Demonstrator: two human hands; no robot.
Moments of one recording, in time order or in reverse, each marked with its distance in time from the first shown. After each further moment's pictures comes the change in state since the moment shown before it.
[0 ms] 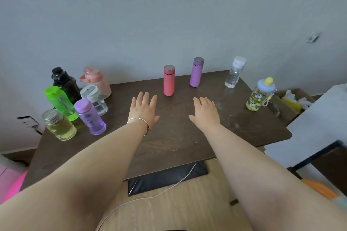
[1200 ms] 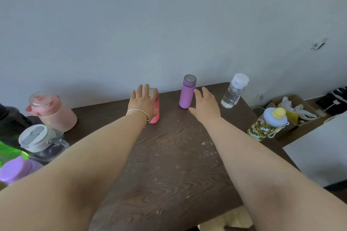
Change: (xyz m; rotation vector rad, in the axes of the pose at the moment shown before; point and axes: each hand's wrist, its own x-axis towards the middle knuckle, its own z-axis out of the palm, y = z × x) left_hand 0.262 0.032 0.015 -0.049 0.010 0.082; right_hand 0.238 0.079 0.007 0.055 0.025 0.051
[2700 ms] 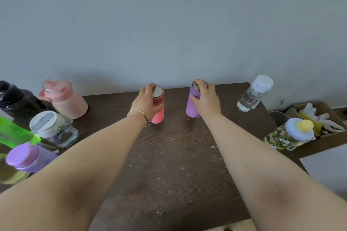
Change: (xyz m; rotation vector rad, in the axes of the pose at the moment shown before) left_hand -0.014 -0.020 0.014 -0.719 0.055 -0.281; right_hand 0.032 -0.033 0.015 0.403 0.091 0.003
